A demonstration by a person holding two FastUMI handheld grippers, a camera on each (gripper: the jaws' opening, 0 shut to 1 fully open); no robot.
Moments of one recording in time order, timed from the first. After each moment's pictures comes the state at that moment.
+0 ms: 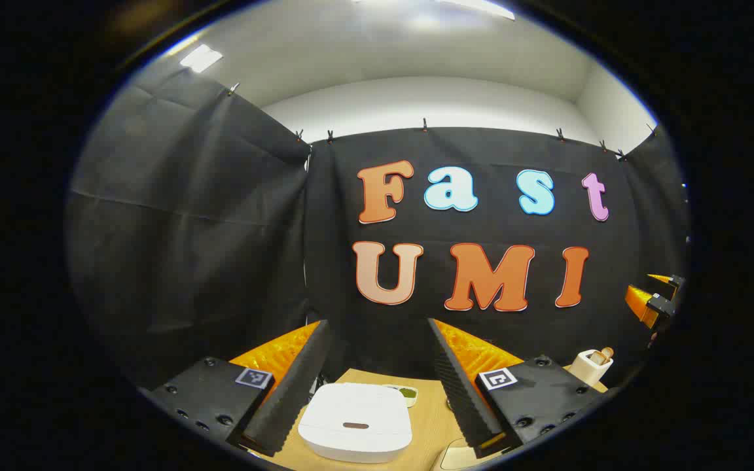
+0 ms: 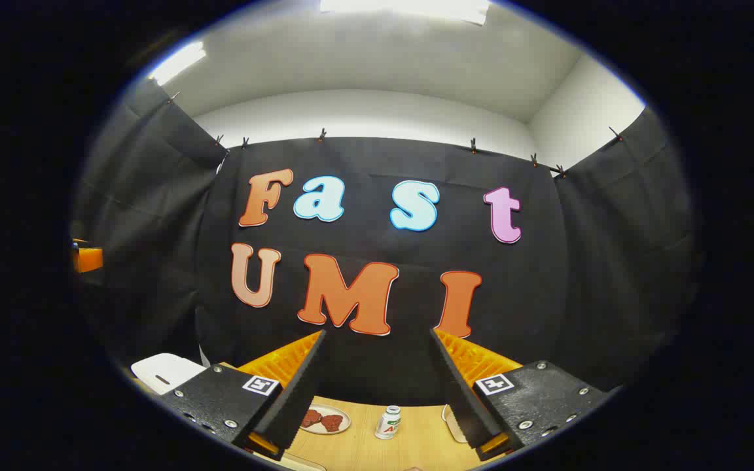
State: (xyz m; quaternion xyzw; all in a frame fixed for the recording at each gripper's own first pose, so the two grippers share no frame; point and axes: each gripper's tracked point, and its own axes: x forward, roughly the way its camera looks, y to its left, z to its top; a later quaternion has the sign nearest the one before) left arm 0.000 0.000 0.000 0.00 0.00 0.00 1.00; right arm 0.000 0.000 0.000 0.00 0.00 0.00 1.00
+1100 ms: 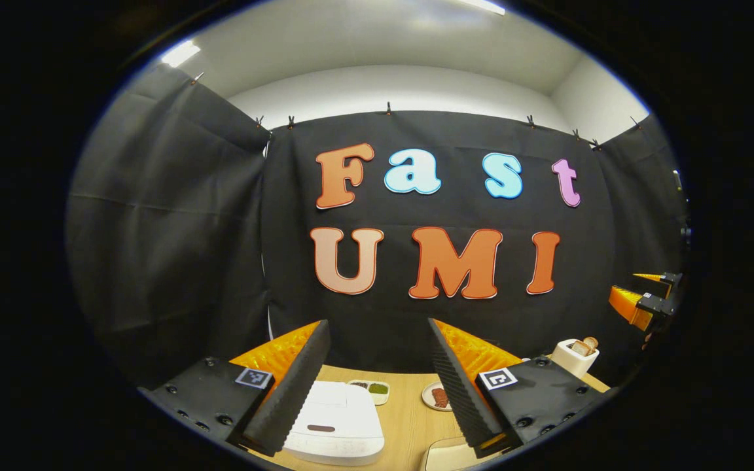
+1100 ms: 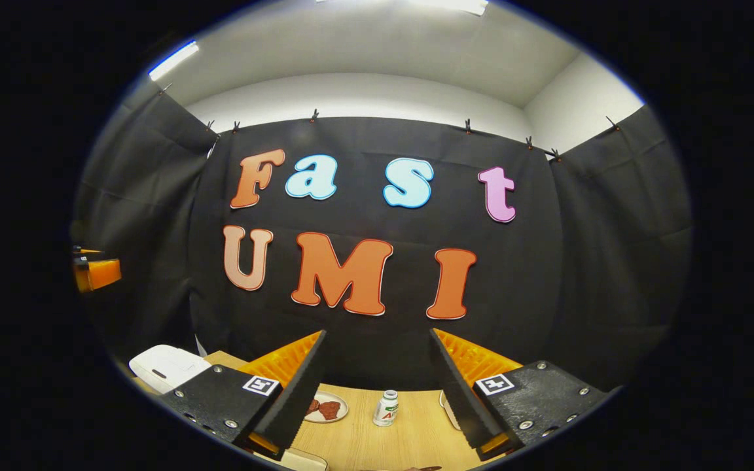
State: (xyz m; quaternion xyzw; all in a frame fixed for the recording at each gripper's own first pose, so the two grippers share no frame) left arm 0.046 -0.063 -0.034 0.01 0.03 -0.08 1.00; right arm 0.002 -0.011 -0.036 -0.01 0.05 -0.03 1.00
